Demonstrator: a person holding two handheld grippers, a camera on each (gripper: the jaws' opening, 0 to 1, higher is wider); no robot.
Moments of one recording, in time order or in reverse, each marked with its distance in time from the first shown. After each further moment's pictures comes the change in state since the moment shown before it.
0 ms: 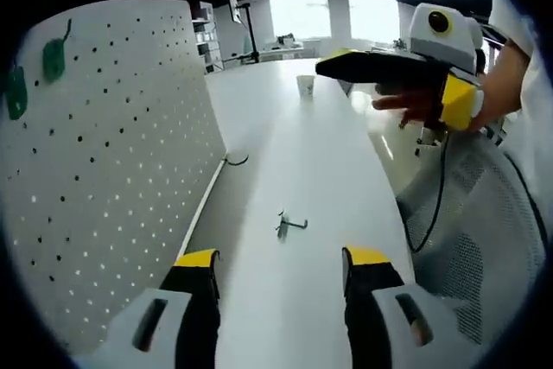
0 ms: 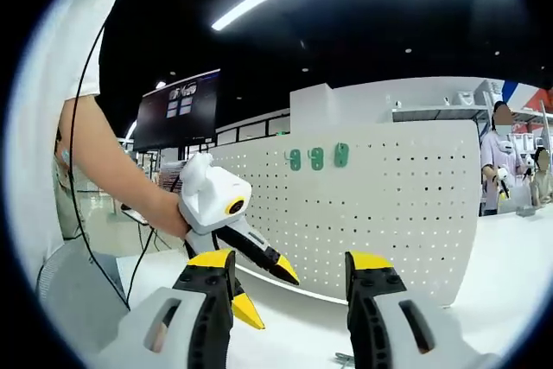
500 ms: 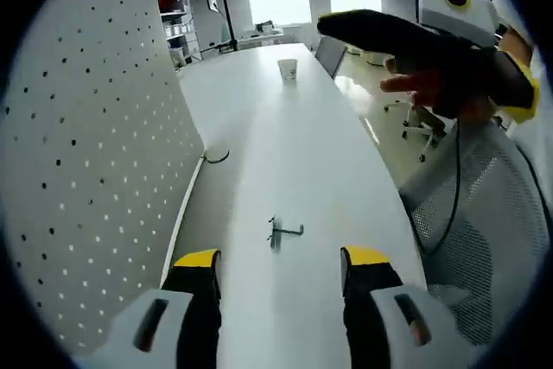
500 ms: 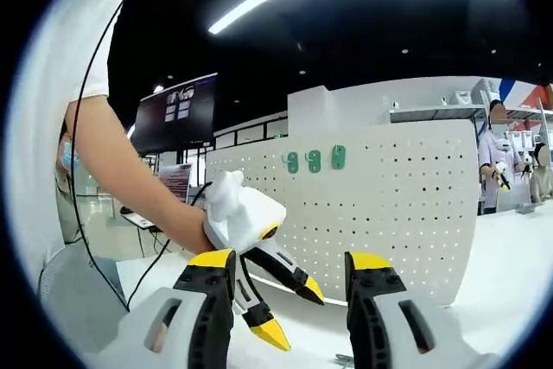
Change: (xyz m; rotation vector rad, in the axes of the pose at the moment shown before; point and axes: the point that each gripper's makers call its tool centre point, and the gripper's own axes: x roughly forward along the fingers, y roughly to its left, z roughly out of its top) left arm 0.044 -0.002 0.004 0.066 0.070 -0.081; right arm 0.000 -0.002 0.002 0.011 -0.012 -0.005
